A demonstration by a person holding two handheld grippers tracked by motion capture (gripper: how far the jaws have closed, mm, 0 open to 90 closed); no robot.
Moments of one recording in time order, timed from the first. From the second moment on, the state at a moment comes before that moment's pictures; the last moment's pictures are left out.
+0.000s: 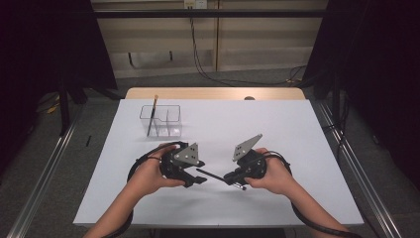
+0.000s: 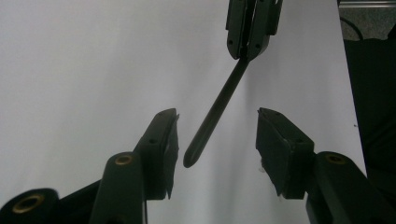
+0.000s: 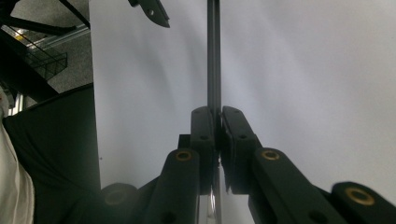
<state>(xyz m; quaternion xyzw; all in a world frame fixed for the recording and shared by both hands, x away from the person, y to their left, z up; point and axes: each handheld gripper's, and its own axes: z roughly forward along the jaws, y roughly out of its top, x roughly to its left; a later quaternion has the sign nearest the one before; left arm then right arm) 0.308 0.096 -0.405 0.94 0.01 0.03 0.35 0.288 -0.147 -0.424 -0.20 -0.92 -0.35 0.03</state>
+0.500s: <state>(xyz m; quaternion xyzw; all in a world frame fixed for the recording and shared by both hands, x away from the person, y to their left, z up) 0.307 0.089 -0.414 0.94 0.00 0.02 0.33 0.291 -0.137 -0.420 -0.18 -0.93 -0.32 0.04</state>
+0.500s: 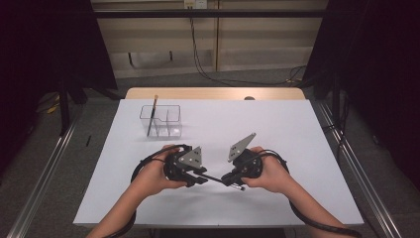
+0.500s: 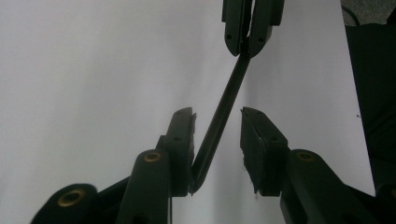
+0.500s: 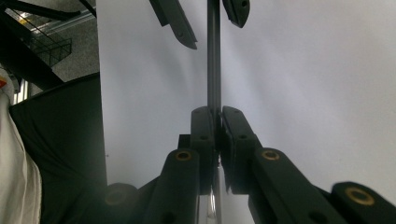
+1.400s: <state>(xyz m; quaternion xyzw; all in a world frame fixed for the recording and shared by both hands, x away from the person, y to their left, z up) 0.306 0.085 -0.417 0.94 0.00 0.02 0.33 0.296 -0.130 -0.418 -0.18 -0.92 -0.33 0.05</state>
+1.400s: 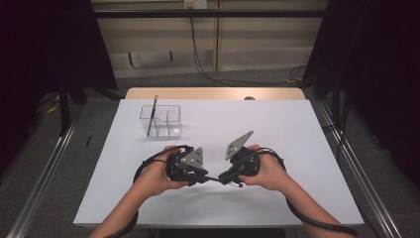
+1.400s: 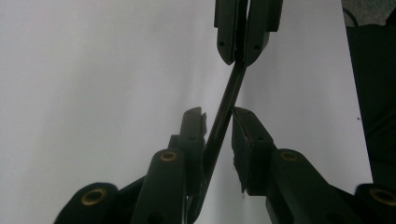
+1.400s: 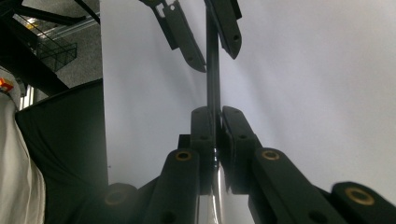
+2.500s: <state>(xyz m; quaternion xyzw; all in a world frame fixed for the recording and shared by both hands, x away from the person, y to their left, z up) 0.305 0.075 -0.422 0.95 -0.01 0.01 0.32 0.301 -0.127 -0.412 -0.18 -0.92 -0.34 0.06</state>
